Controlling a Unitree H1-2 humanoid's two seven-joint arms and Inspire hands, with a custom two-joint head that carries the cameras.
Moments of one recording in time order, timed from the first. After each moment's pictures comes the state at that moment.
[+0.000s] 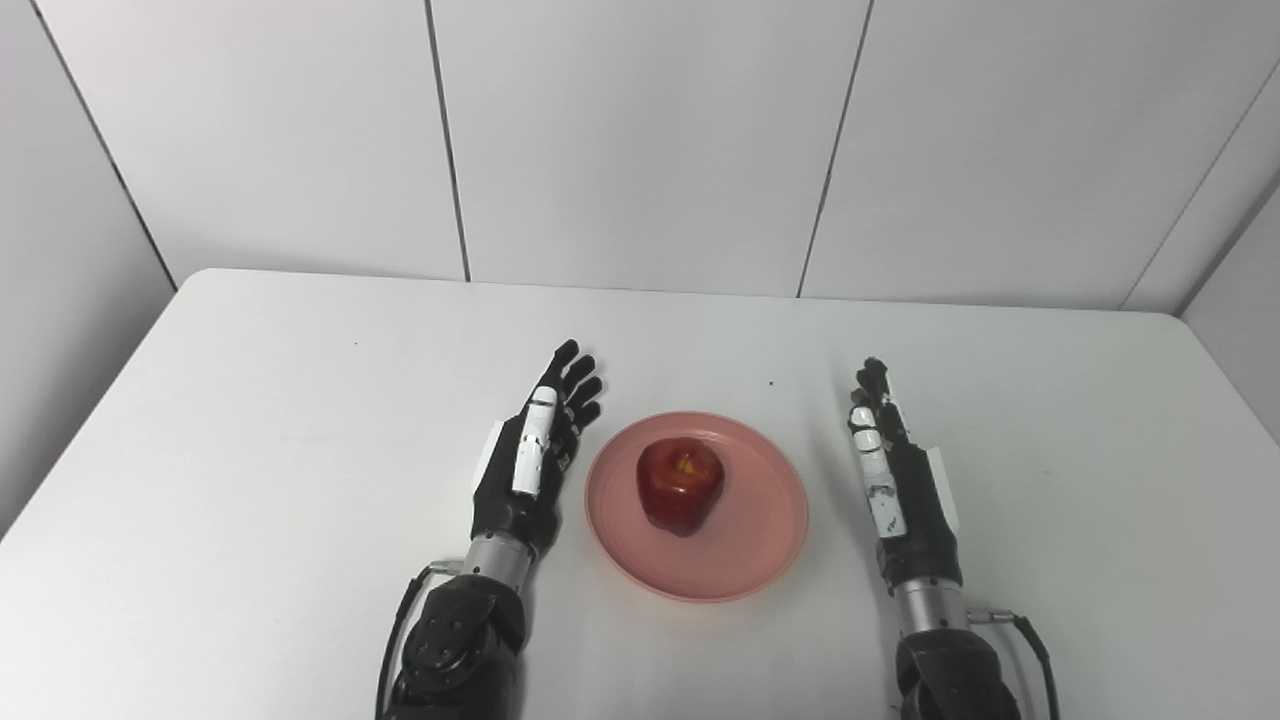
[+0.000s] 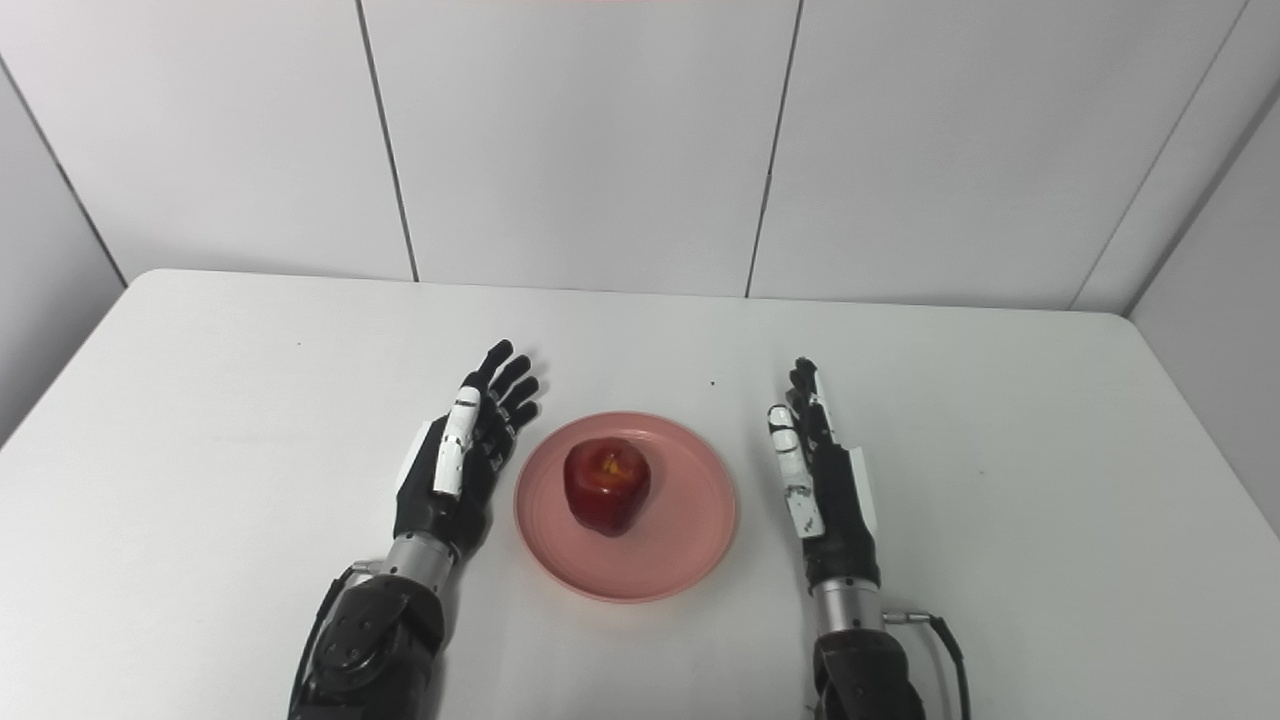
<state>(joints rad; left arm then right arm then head) -0.25 -0.12 -0.01 0.23 -0.17 -0.01 -0.10 -0.16 -0.02 0.02 0.09 -0.10 -0.12 -0.07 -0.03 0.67</state>
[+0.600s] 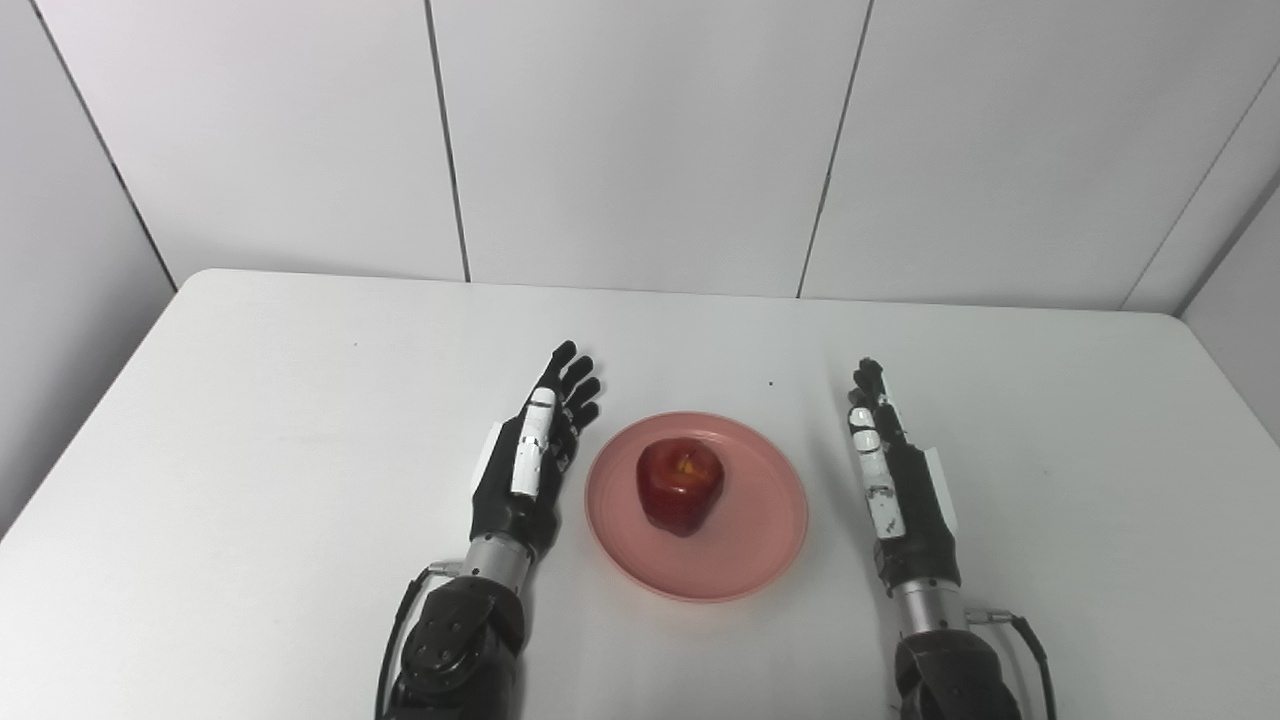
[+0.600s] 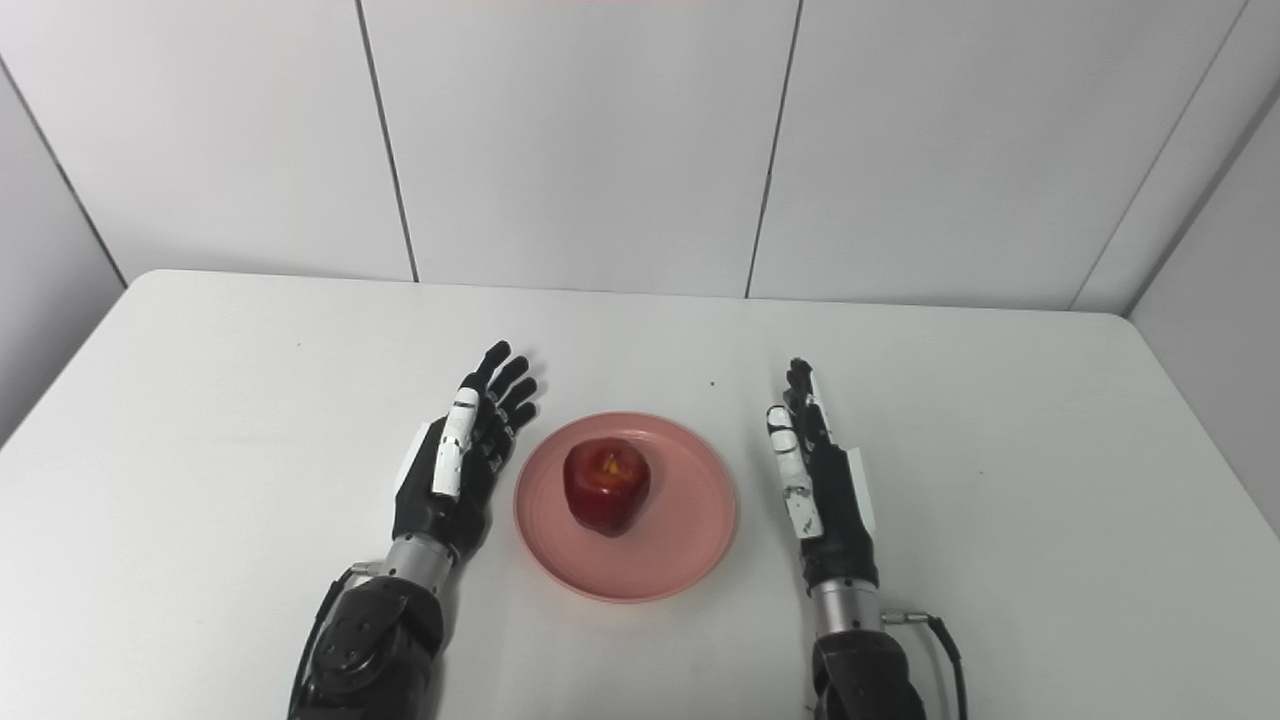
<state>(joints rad) -0.25 -0.12 -0.01 0.22 -0.17 -0.02 -0.10 -0.16 -0.02 0.02 0.09 -0.07 -0.12 -0.05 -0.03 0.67</state>
